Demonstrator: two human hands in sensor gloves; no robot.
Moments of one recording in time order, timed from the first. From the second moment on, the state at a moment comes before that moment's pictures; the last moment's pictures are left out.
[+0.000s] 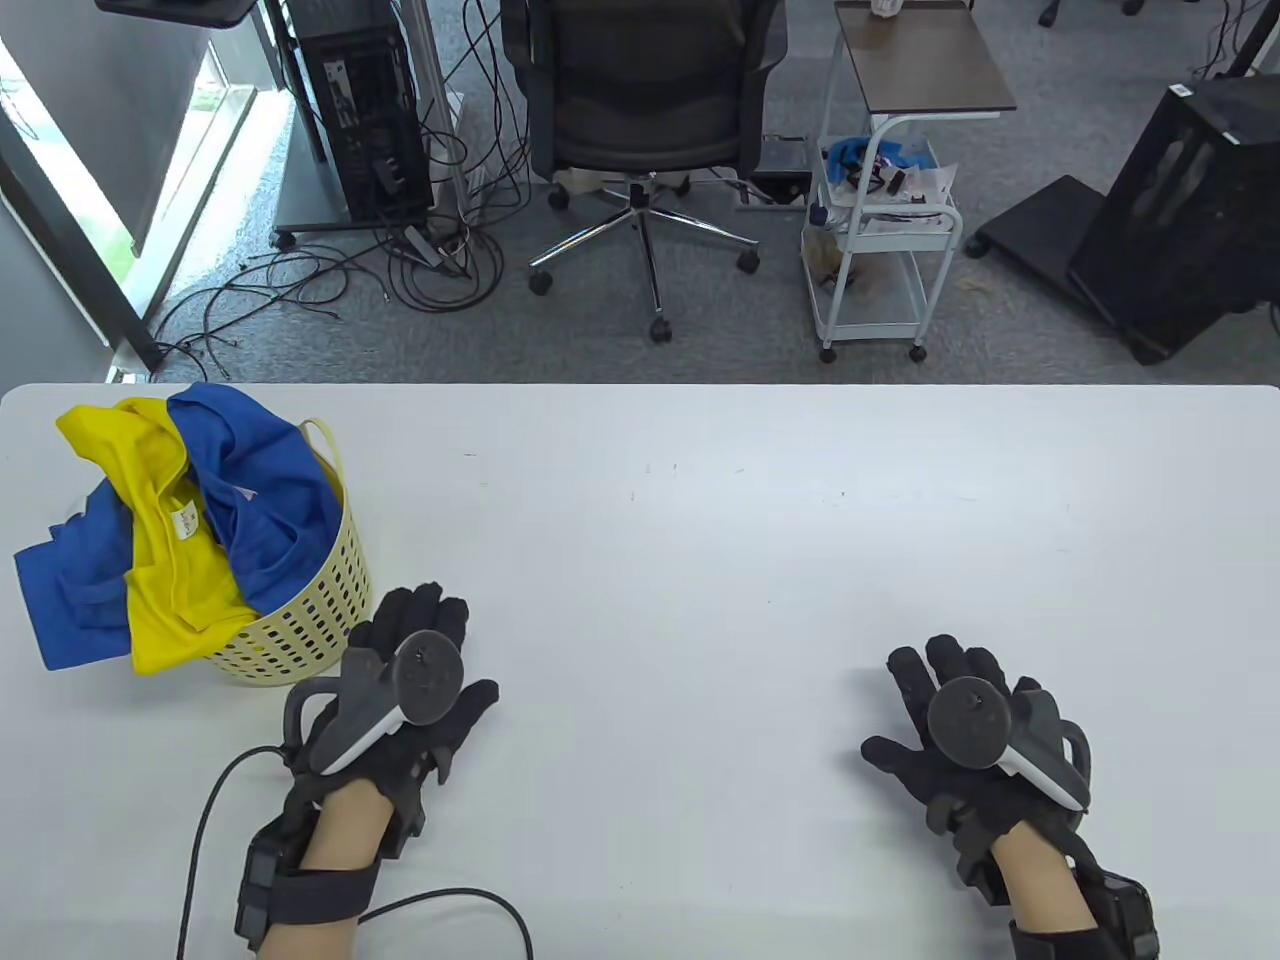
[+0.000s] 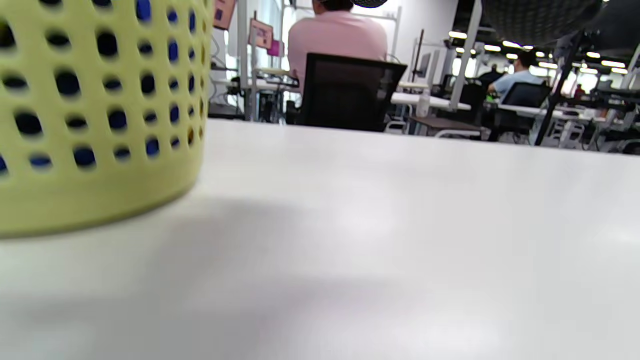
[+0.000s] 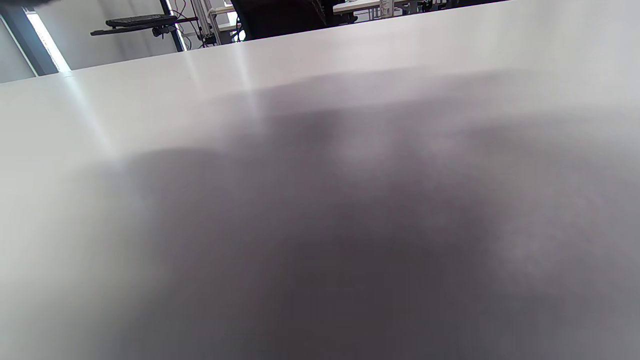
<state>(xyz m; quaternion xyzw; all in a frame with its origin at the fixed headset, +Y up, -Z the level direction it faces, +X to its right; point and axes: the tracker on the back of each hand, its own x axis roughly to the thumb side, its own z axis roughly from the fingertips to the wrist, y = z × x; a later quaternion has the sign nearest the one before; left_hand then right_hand) -0.246 -0.670 -0.294 -0.05 -0.02 0.03 1.00 0.260 -0.752 -0.265 0.04 0.11 0.99 0.11</state>
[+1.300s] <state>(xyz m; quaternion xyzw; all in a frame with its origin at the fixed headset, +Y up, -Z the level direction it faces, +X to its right) -0.364 -0.614 -0.338 -0.08 0.27 -0.12 0.95 0.264 -0.752 -0.266 0.04 0.11 0.98 0.14</state>
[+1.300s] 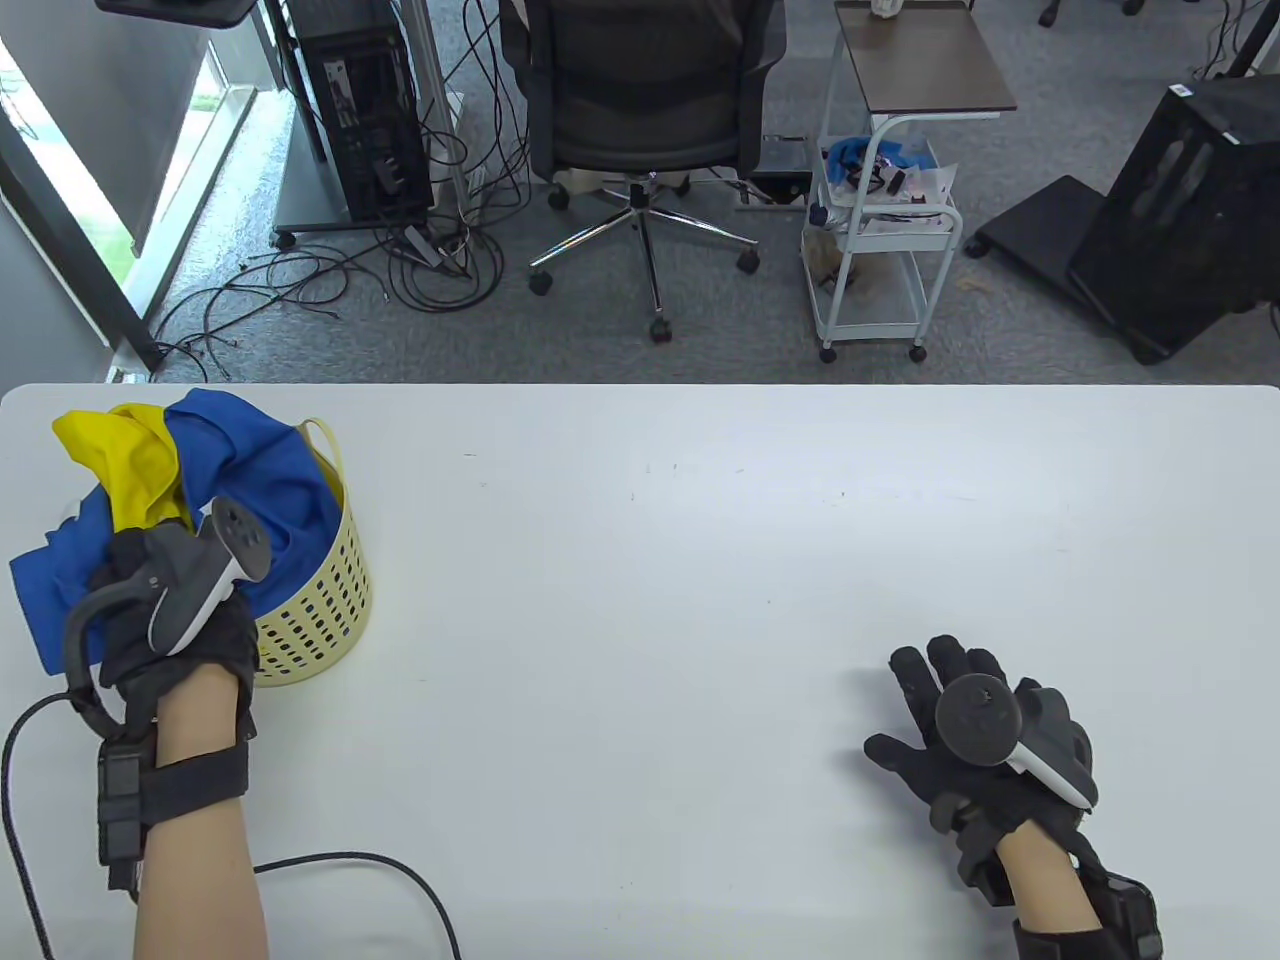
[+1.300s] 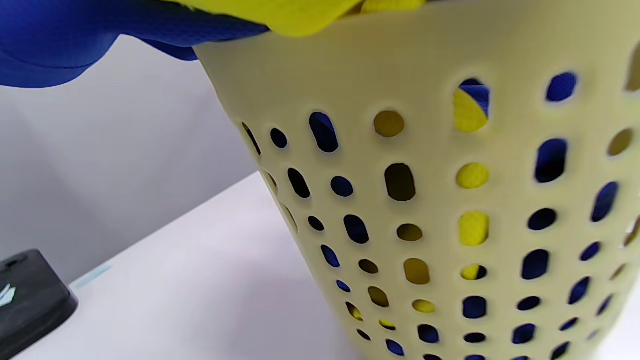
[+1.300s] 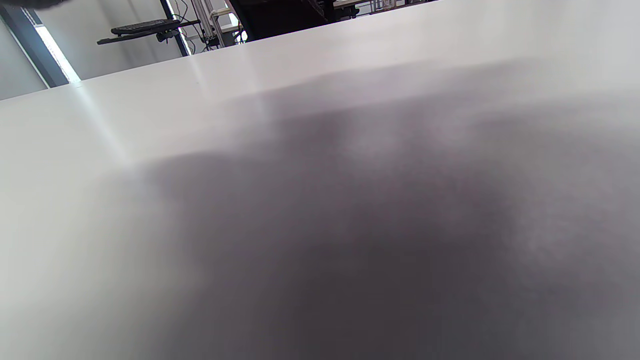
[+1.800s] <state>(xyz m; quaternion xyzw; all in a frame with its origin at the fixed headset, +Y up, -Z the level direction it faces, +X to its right) -0.370 -0.603 -0.331 0.01 0.22 -0.07 0.97 0.264 -0.753 -0.266 0.04 0.12 0.98 0.14</state>
